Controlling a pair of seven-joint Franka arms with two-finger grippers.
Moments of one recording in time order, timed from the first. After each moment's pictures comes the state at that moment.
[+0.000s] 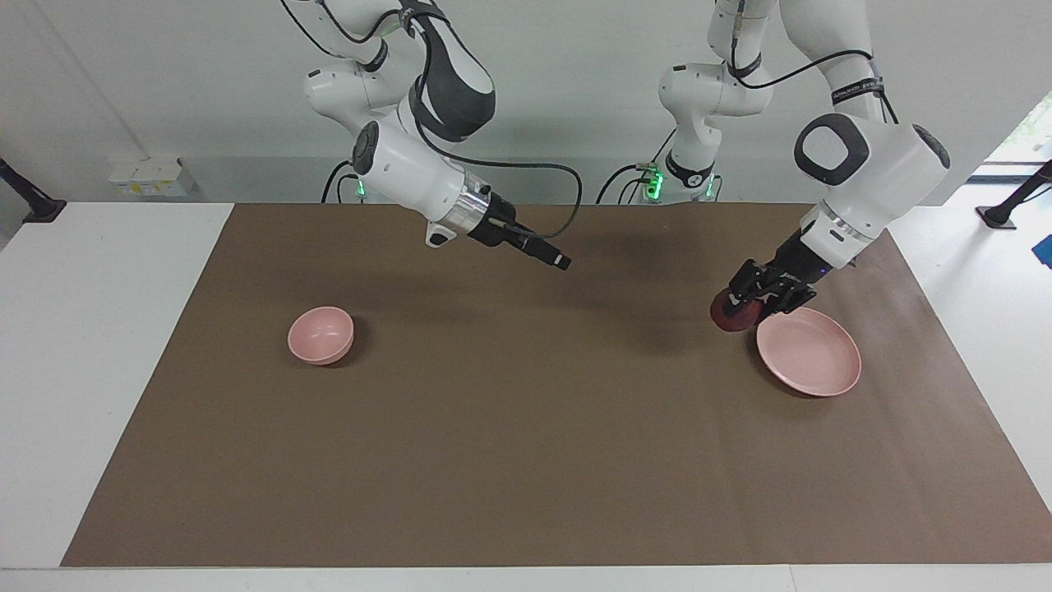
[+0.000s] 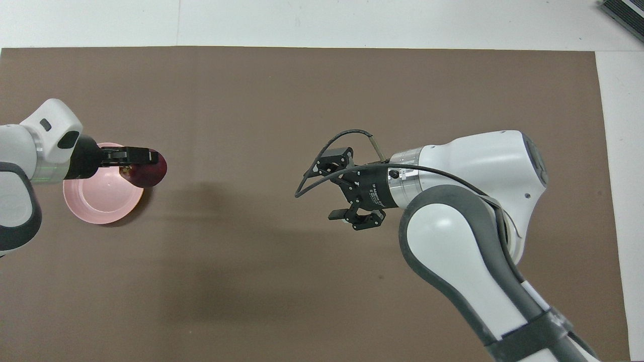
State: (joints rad) left arm -0.15 0.02 0.08 -2.03 -0.68 2.15 0.27; right arm 0.38 0.11 0.07 -1.93 0.97 2.18 0.84
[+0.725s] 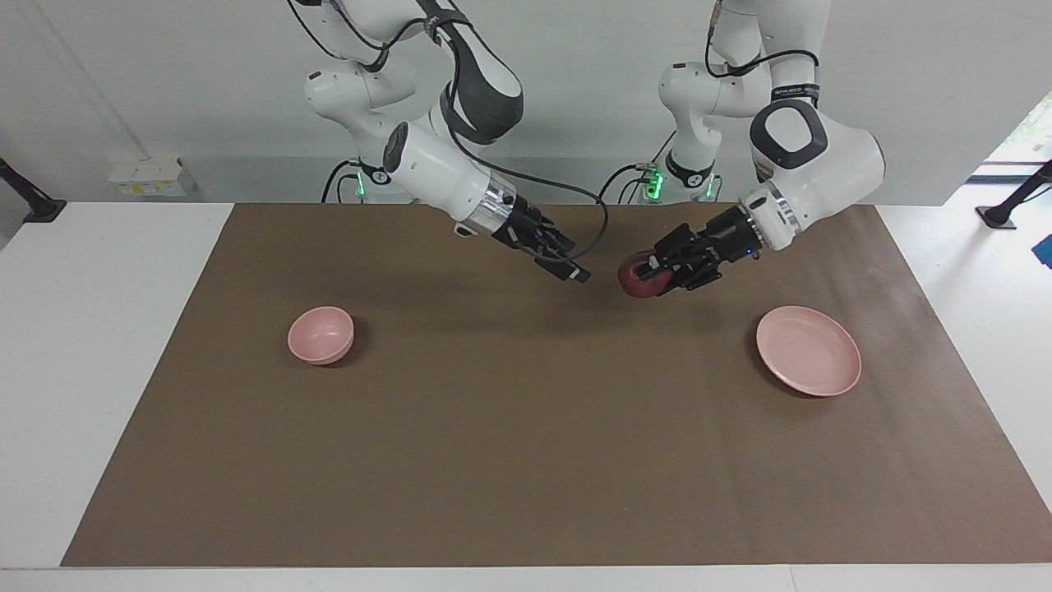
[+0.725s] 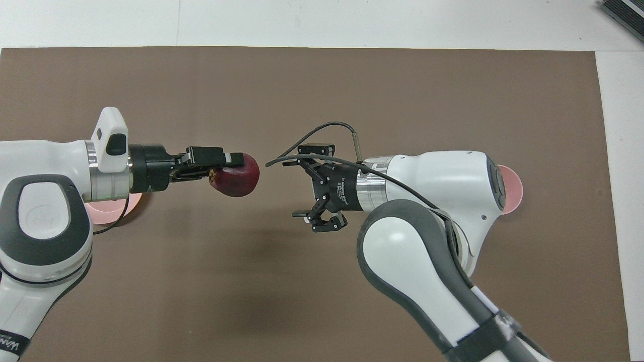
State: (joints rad) left arm -0.28 -0.04 0.04 -2.08 -1.12 2.13 0.28; right arm 0.46 0.14 0.07 -1.91 1.05 2.36 1.14
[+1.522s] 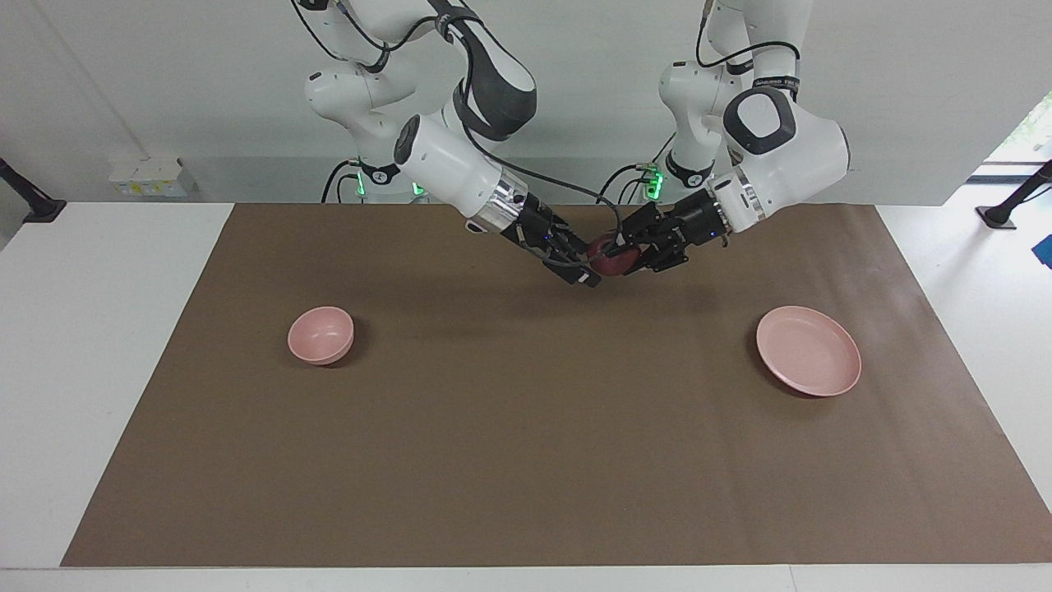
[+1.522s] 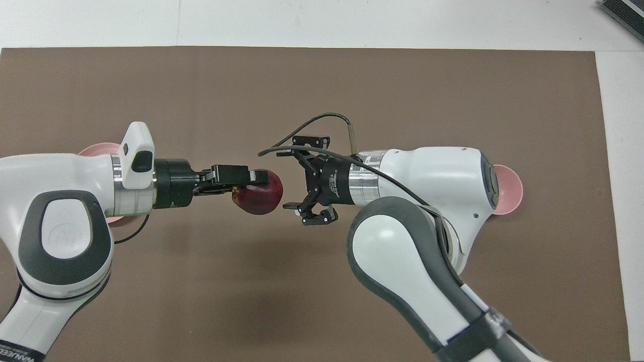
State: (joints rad) left arm -0.33 -0.08 0.04 -2.12 -1.15 2.13 0.28; right arm 0.50 0.17 0.07 -1.87 1.05 2.44 1.24
